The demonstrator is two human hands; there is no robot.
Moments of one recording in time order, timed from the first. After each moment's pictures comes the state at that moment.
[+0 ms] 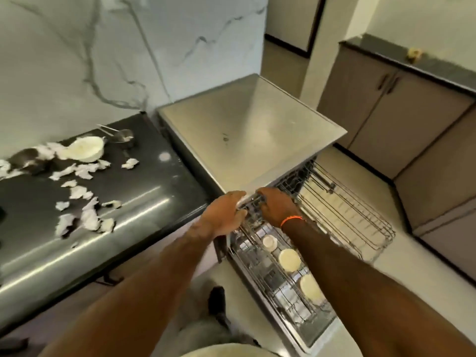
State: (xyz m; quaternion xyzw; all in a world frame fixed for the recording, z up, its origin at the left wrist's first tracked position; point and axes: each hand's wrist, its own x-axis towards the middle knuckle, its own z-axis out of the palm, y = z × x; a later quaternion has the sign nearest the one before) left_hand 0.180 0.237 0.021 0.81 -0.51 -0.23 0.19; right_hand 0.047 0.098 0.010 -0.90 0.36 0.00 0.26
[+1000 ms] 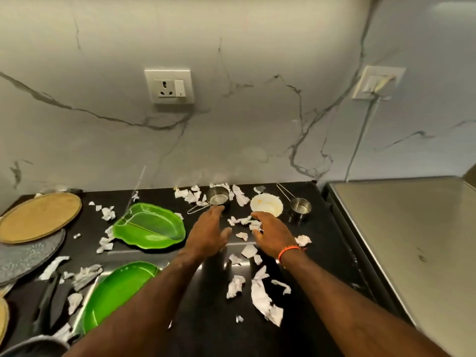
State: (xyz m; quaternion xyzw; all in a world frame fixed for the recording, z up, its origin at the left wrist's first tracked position) left_hand 0.585 0.542 0.052 0.94 -0.21 -0.04 0.26; right_hand 0.510 0.344 0.061 -0.95 0.08 0.00 0.31
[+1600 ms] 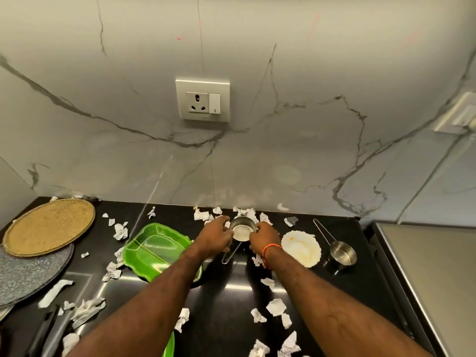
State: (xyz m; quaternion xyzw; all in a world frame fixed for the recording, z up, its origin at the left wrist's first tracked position) left_hand 0.717 0.558 0.053 0.88 -0.03 -0.19 0.44; right_hand 0.696 0.395 0.027 -0.88 0.23 0.09 0.40
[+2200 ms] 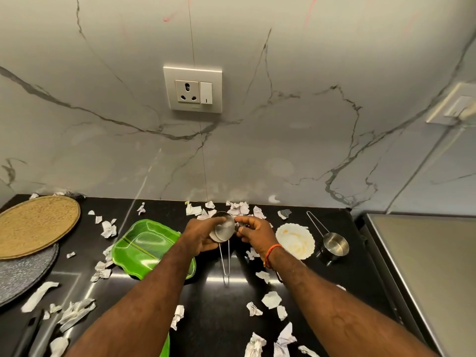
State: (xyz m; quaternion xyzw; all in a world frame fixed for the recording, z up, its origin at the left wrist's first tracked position) left_hand 0.730 0.564 0.040 0.70 0.23 -0.28 0.62; right_hand 0.673 0.397 0.034 -0.76 0.14 0.05 0.63
